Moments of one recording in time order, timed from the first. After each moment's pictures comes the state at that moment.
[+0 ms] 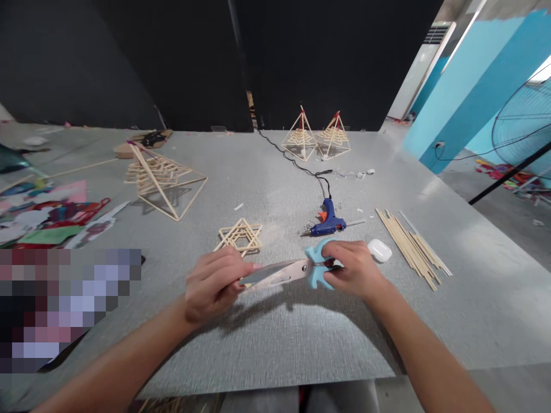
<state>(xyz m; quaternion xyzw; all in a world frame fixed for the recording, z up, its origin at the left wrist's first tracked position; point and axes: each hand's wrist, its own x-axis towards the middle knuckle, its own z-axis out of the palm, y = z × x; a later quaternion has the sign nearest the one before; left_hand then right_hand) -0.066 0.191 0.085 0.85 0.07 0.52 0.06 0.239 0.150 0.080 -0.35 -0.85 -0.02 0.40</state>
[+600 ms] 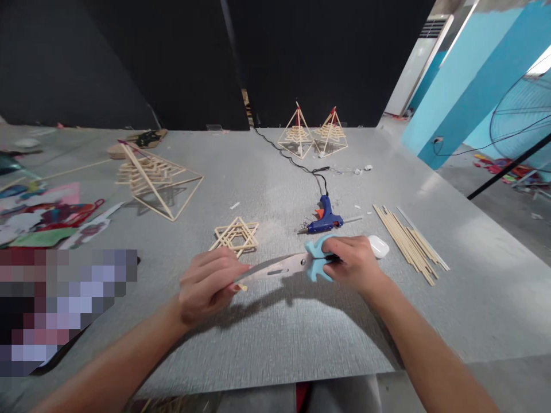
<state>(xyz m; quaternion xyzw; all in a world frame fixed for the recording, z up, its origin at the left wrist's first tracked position) -0.066 0.192 0.088 0.86 0.06 0.50 0.03 0.239 0.150 0.080 -0.40 -0.81 -0.08 0.42</state>
